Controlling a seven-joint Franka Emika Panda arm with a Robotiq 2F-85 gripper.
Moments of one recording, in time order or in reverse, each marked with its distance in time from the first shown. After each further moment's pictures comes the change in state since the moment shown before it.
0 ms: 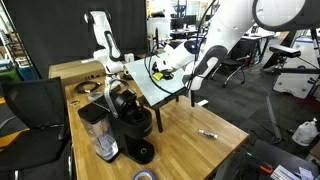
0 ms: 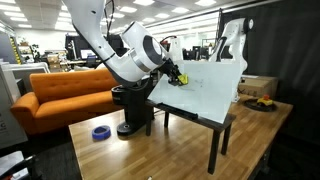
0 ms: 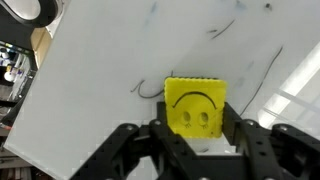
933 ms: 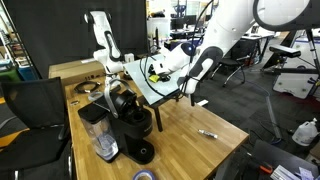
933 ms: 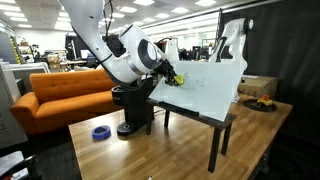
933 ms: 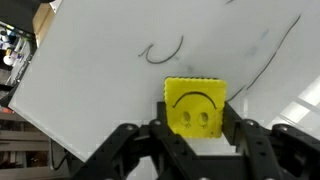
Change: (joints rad) arm 0.005 0.000 0.055 -0.022 0.117 0.000 -0.170
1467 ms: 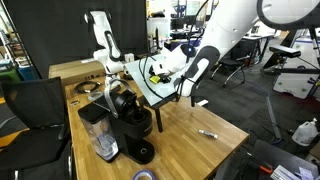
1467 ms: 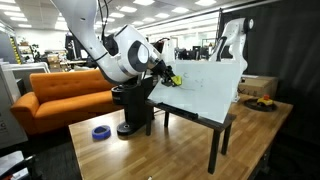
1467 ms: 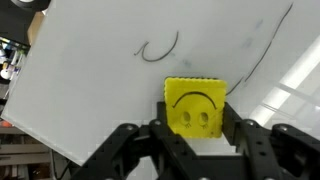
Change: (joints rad) arm 0.114 -0.024 -0.073 -0.080 0.211 0.001 -0.095
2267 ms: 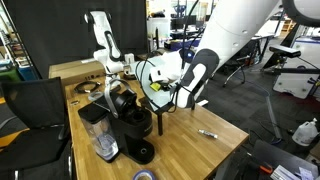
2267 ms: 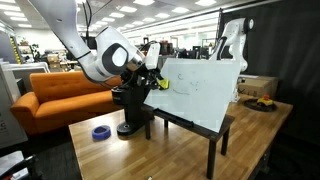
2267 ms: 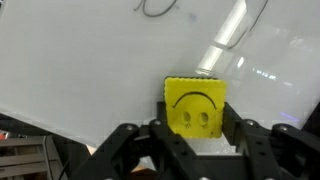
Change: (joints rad) arm 0.384 -0.049 -0.255 -0.197 0.281 -0.001 -0.048
